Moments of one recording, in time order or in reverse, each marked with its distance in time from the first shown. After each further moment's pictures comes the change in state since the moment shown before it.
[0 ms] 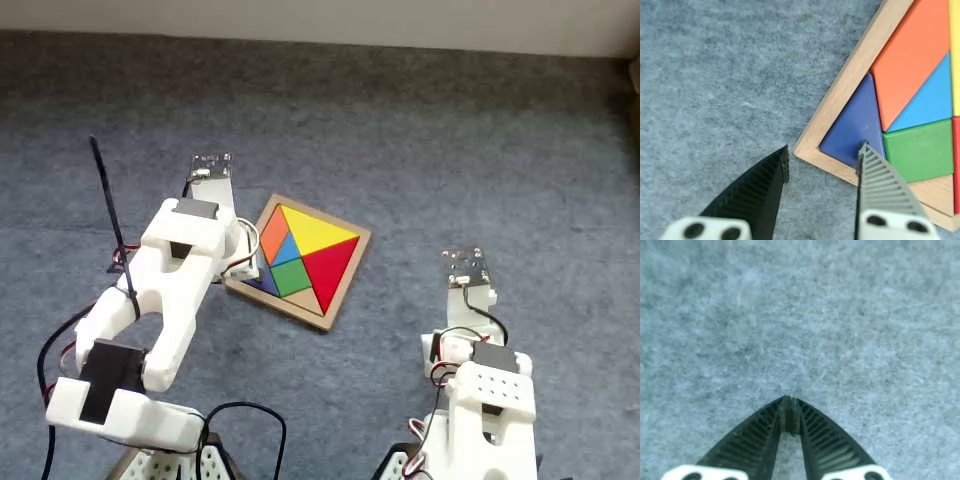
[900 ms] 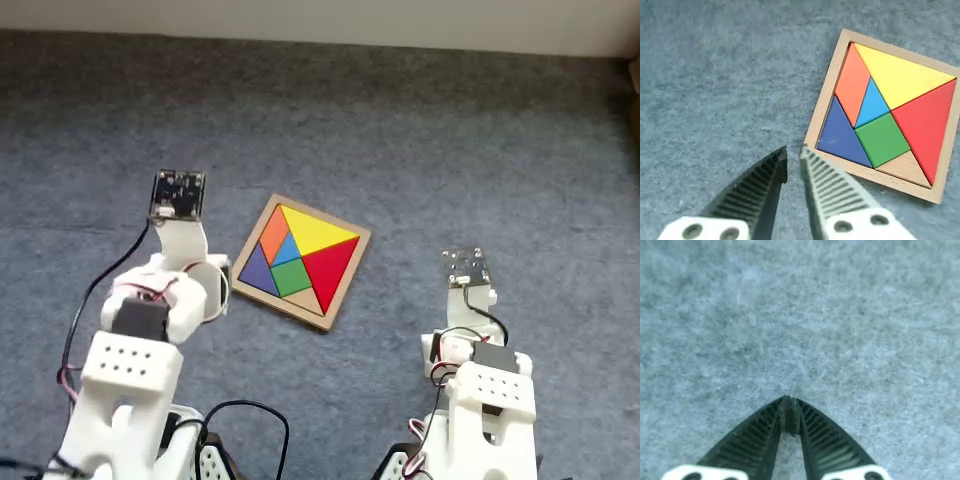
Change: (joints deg) left arm -2.2 -56.1 30.7 -8.4 -12.3; right arm 0.0 0.0 0.0 0.0 0.0
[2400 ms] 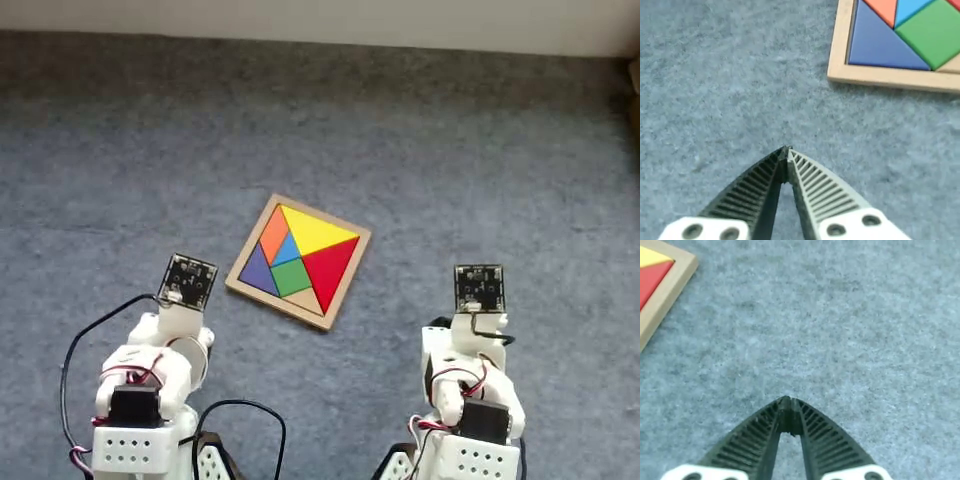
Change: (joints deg) left arm -7.4 -46.8 32.2 19.2 -19.7; right arm -1.4 -49.8 13.5 15.1 -7.9
